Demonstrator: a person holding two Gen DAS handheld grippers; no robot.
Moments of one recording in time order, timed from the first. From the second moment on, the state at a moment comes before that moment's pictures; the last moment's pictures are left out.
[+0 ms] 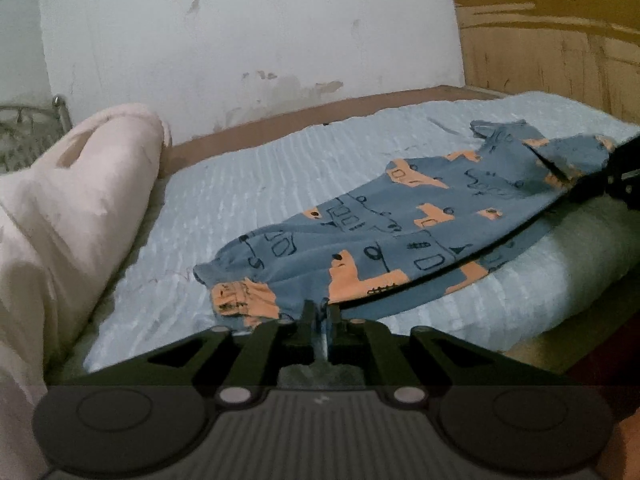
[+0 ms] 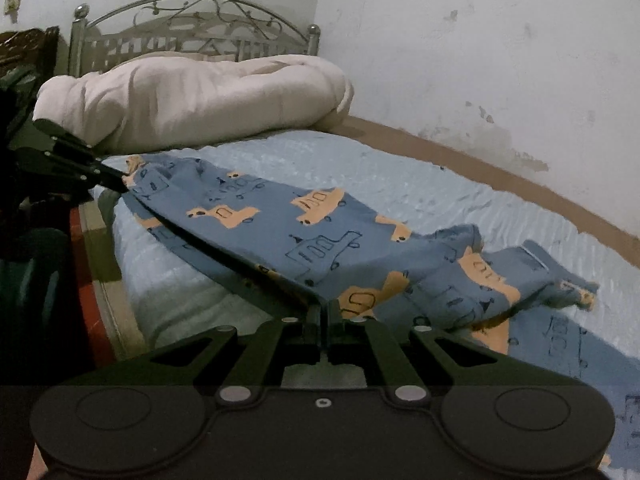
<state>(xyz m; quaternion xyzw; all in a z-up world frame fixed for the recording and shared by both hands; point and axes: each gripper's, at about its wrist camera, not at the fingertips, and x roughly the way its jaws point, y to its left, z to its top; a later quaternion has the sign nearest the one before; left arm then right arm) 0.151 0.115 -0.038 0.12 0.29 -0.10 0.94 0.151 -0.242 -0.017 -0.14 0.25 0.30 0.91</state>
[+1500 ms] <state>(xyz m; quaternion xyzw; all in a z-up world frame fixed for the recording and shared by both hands) 0.281 -0.092 -0.069 -0.21 0.38 -0.31 0.84 0.377 -0.336 0.027 -0.01 0.41 0.16 0.90</state>
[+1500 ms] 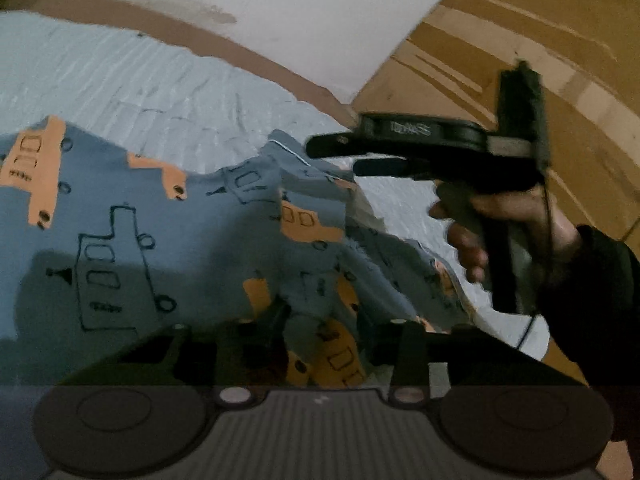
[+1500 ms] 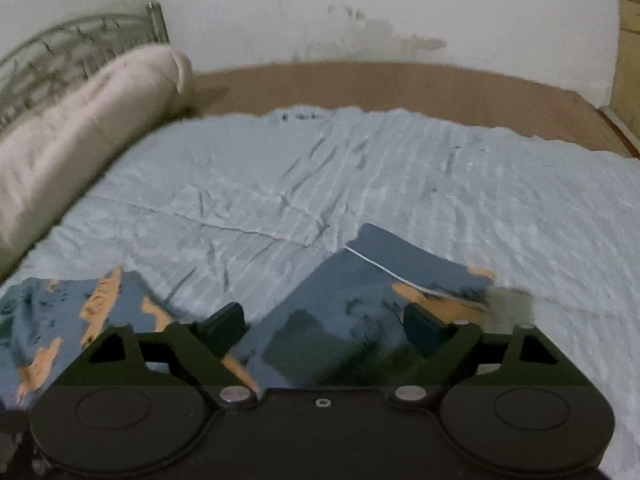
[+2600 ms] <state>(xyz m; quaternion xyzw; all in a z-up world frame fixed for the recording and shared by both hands) 0.246 -0.112 -0.008 -0.06 0.31 -0.25 0.91 0.335 -0.387 0.085 0.01 0.34 0.05 0.94</state>
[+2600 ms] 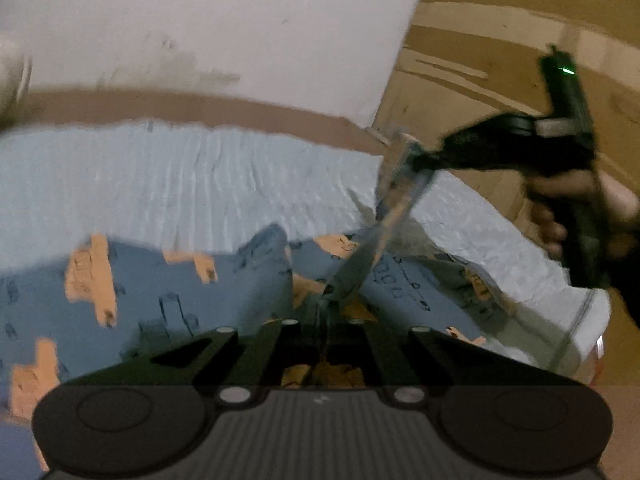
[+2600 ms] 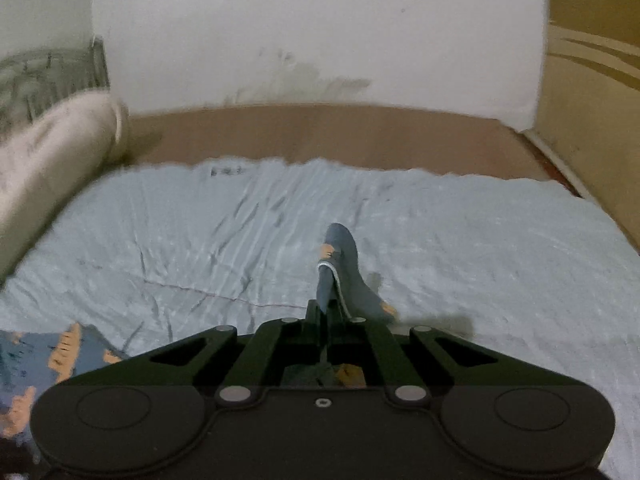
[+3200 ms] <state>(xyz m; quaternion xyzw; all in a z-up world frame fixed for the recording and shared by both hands) 0.214 -0.139 -0.026 0.09 0.32 -0.22 0.92 0.179 -0.456 -0.020 0.21 0.33 0.02 0.92</state>
